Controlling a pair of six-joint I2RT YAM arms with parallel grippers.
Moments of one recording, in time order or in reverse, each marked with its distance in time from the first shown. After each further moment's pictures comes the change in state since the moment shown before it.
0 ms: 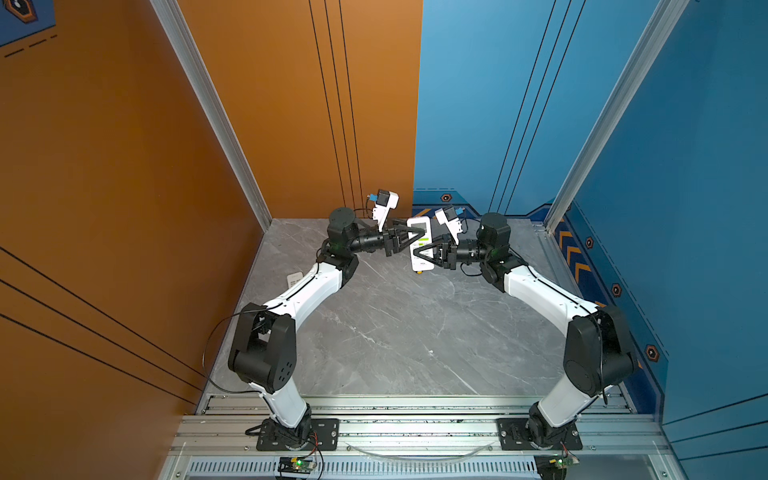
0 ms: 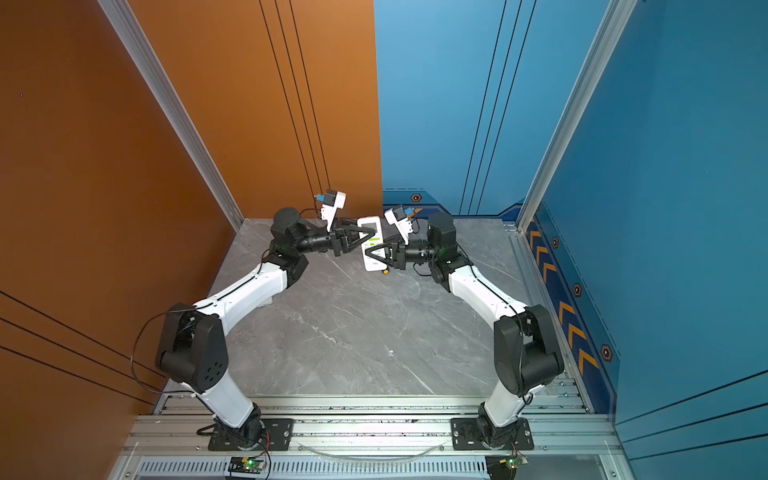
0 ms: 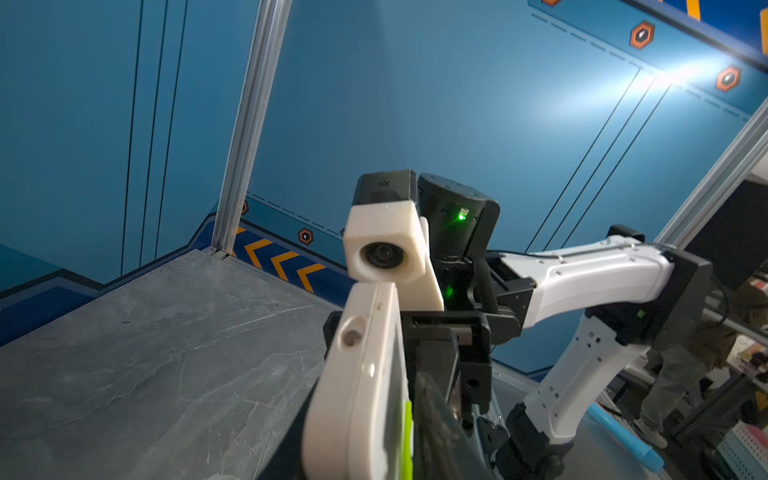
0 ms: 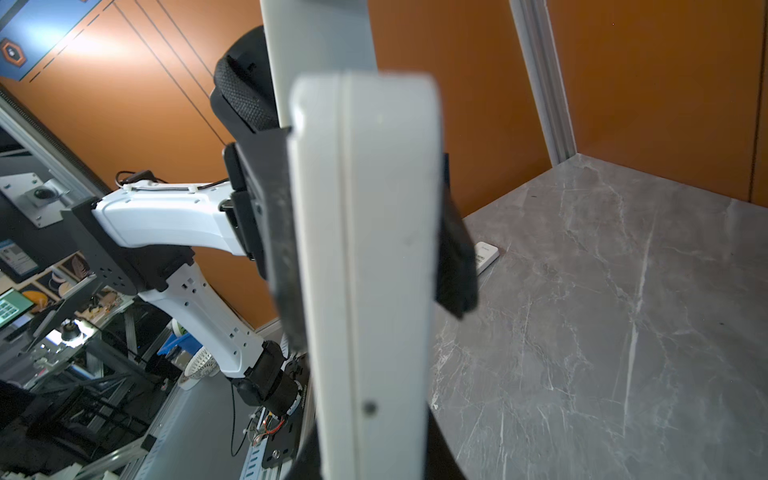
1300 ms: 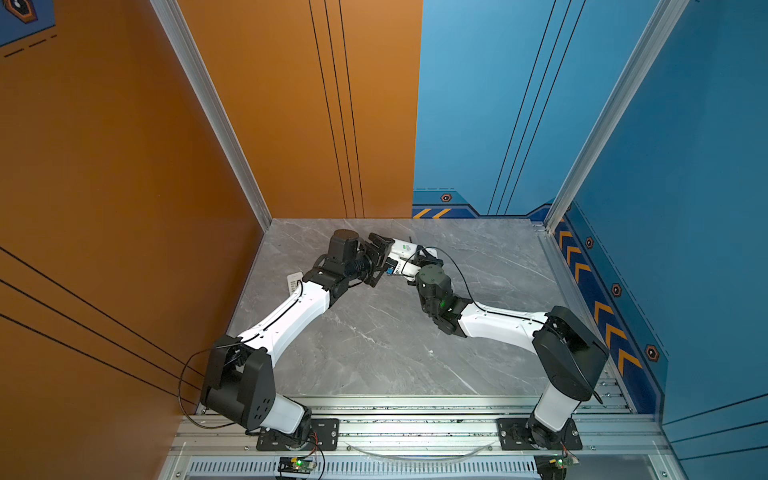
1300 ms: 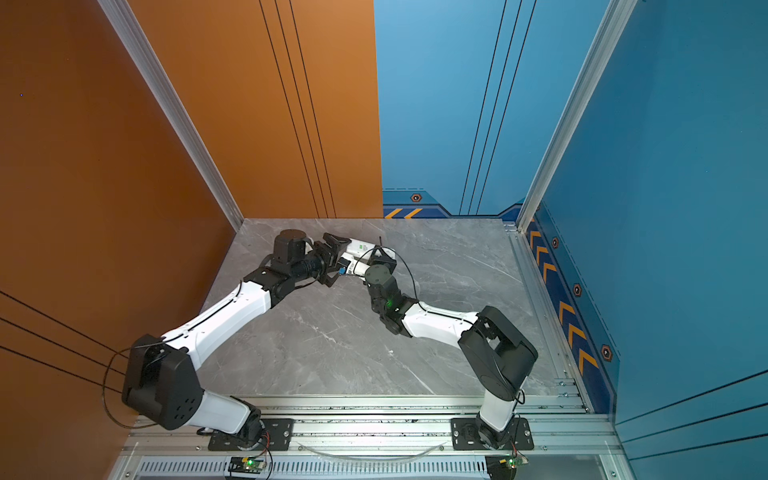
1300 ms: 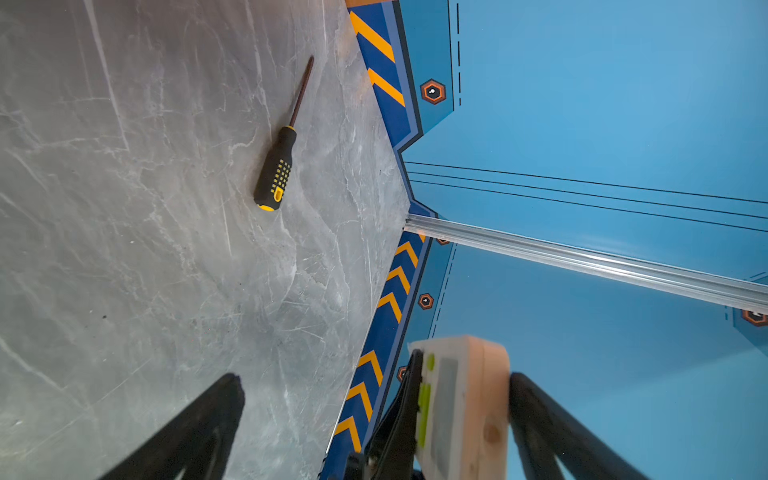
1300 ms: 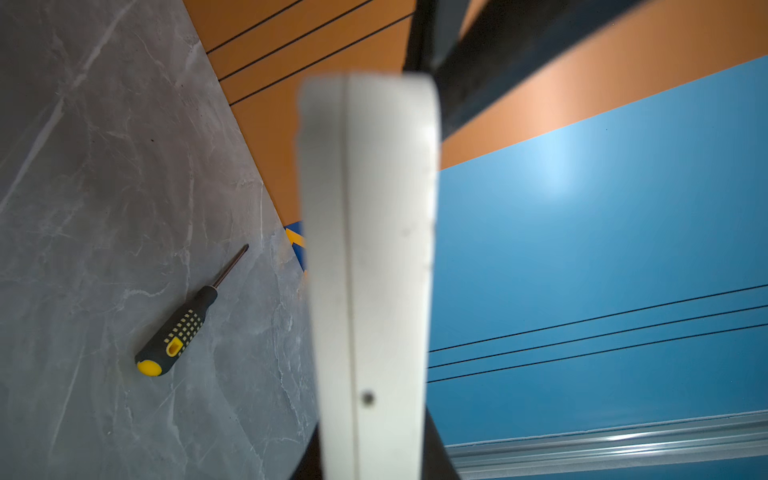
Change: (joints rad) left arm -0.035 -0.236 -0.224 -0.671 -0.727 -0.902; right arm 0.483 0.074 -0.208 0.294 1.836 -1.556
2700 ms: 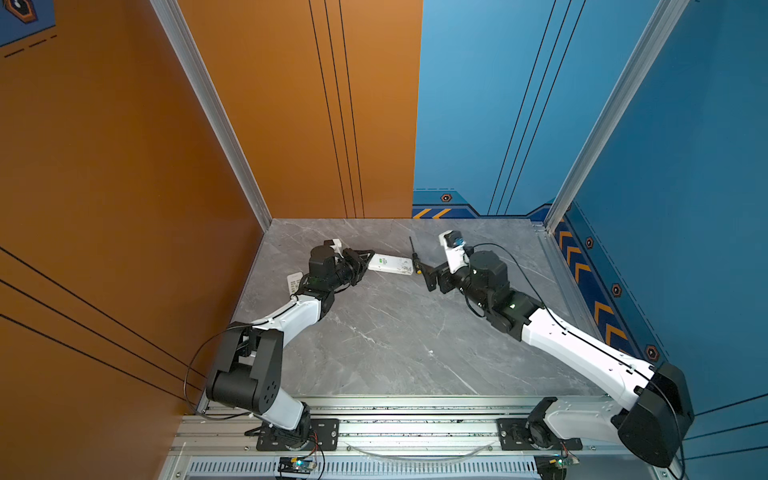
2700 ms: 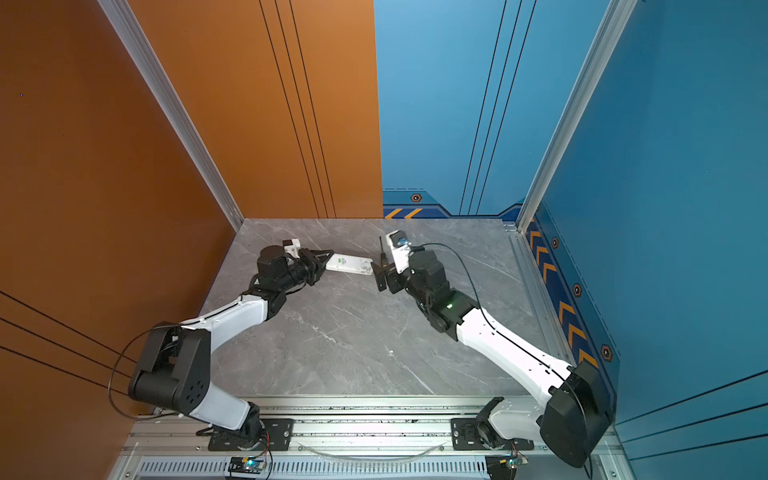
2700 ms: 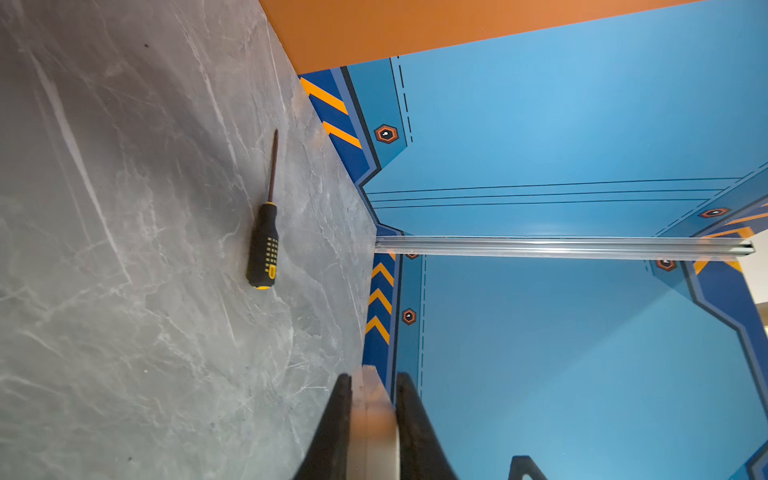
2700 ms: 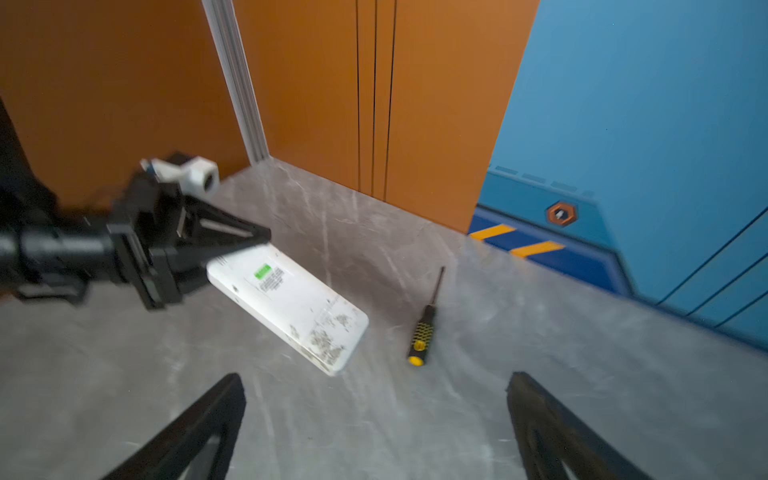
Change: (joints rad) left arm 0.174 0.084 -0.270 0.554 0.190 0.139; right arm -0.261 -0.446 -0.040 -0.594 -0.689 1.336
